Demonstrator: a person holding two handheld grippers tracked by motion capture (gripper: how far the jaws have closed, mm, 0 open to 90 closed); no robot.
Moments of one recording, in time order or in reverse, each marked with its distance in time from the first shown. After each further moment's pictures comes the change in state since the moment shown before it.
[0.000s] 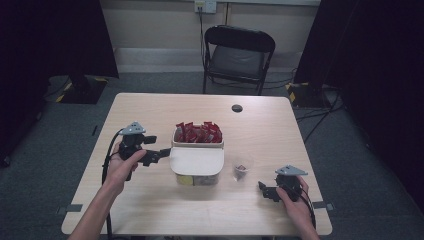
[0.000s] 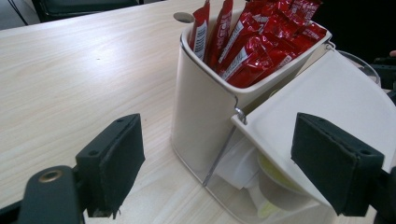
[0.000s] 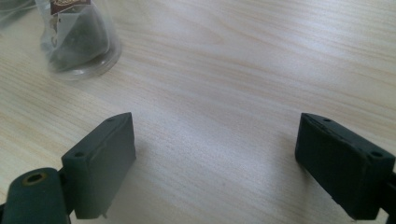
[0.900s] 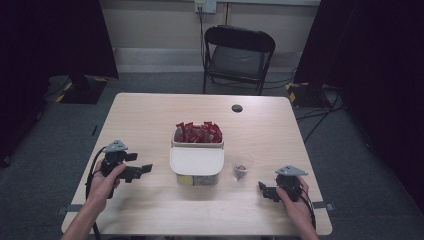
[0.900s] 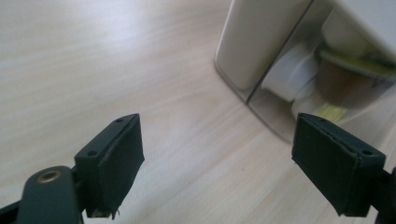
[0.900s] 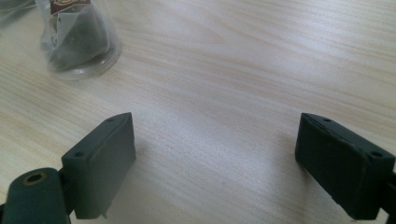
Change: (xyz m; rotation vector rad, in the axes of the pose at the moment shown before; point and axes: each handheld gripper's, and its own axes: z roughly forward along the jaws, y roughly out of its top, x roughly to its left) left arm 0.024 -0.067 -0.023 0.109 0.081 -0.082; right arm 0.000 0.000 0.000 -0.001 0.000 -0.002
